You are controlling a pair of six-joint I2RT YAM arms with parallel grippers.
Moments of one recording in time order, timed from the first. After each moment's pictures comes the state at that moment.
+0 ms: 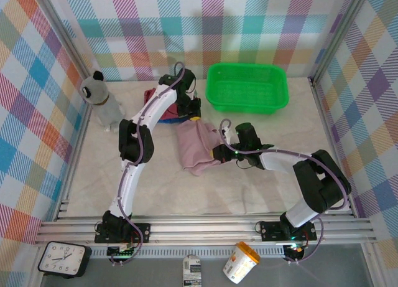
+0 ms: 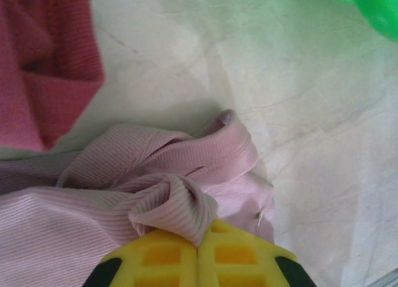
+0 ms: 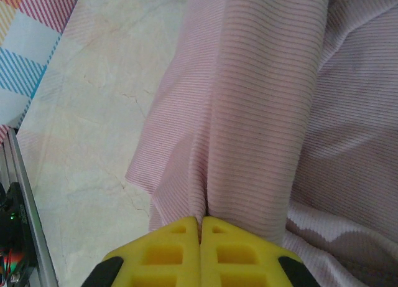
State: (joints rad) left arm -0.42 2.42 2.39 -1.24 0.37 -0.53; right arm 0.54 1.56 0.72 0.14 -0.58 0.36
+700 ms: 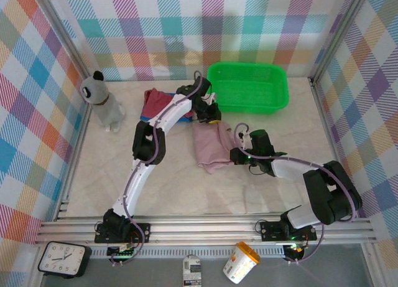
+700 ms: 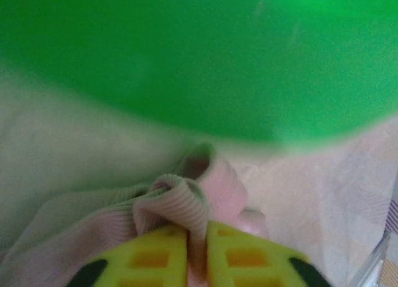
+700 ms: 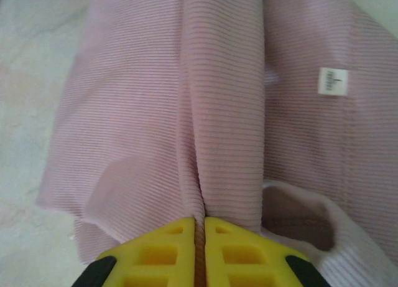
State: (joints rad) left arm -0.51 2.60 2.46 -0.96 0.54 -0.52; right arm 0.42 1.44 0.56 0.09 -0.34 0.41
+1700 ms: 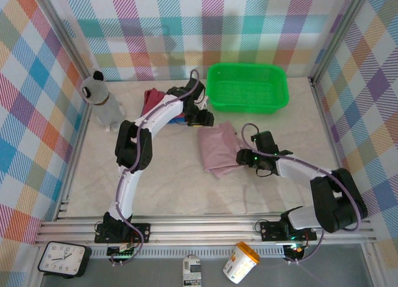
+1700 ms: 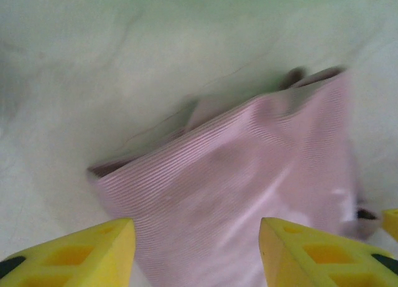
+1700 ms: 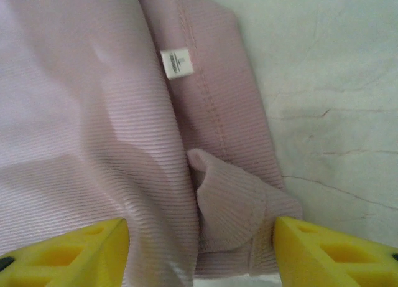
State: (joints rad) left arm -0.52 2.26 2.01 -0.96 0.30 -0.32; right arm 0.38 1.39 0.59 -0.20 -0.14 0.51
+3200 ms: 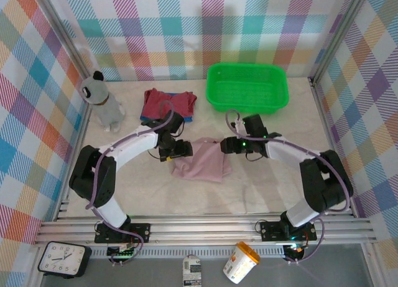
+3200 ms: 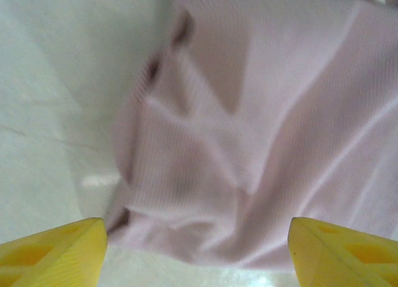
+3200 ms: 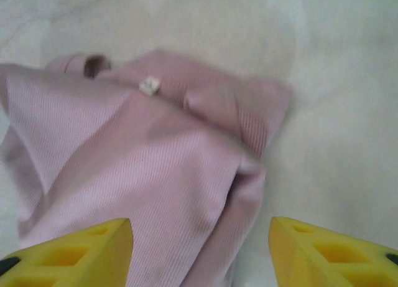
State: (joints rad) left arm -0.52 1.68 1.19 -0.82 0.16 -0.63; right arm 0.44 1.54 0.83 -0.23 -0.38 0.31
